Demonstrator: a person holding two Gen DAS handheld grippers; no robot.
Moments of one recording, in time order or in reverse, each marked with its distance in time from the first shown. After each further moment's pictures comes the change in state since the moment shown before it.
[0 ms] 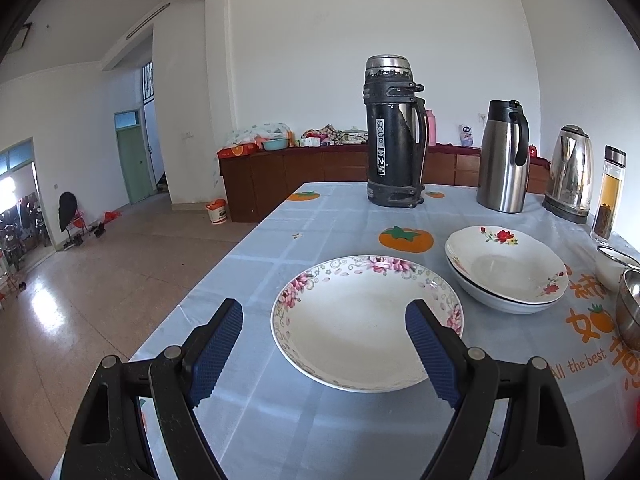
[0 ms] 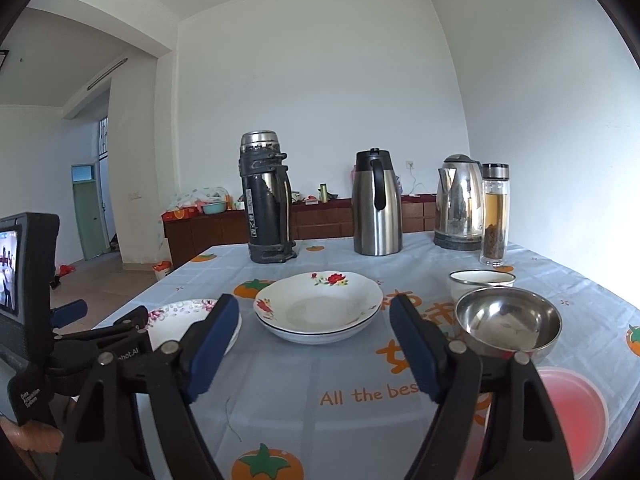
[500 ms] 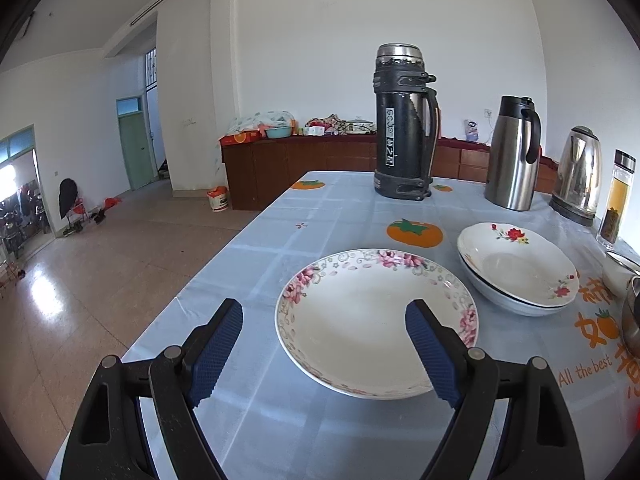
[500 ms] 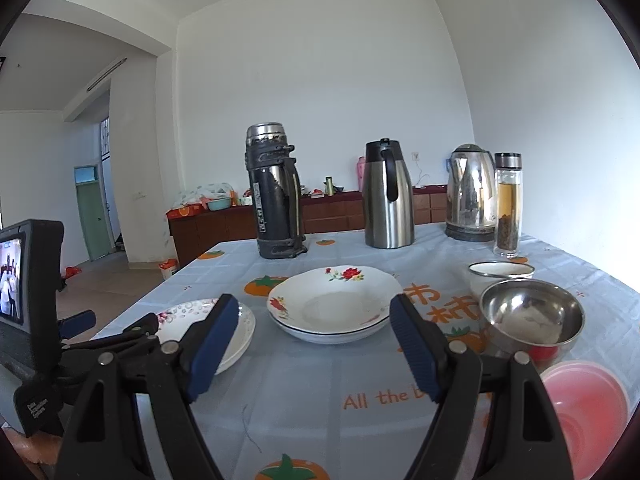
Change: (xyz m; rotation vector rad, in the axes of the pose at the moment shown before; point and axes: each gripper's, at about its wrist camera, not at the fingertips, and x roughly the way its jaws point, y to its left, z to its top) left arm 0.016 0.008 0.001 -0.031 0.040 0.004; right arm 0.020 0.013 0.000 0.021 0.027 0.028
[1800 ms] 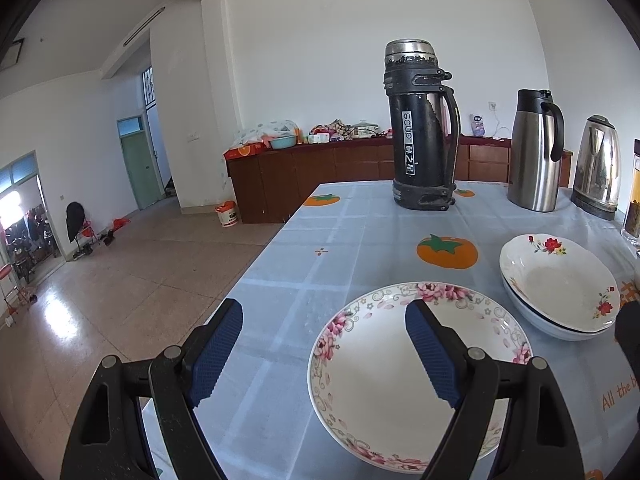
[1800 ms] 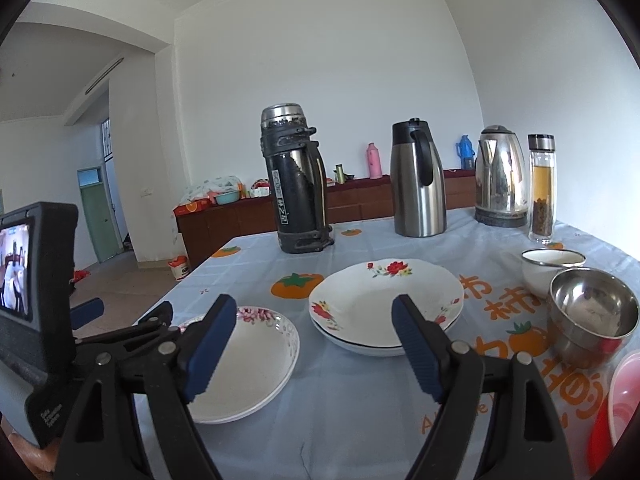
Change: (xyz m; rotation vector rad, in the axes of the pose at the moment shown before) left arm 0.040 0.014 0.028 0.077 -0.021 0.043; right arm 0.050 0.043 0.002 0.045 0.046 0.024
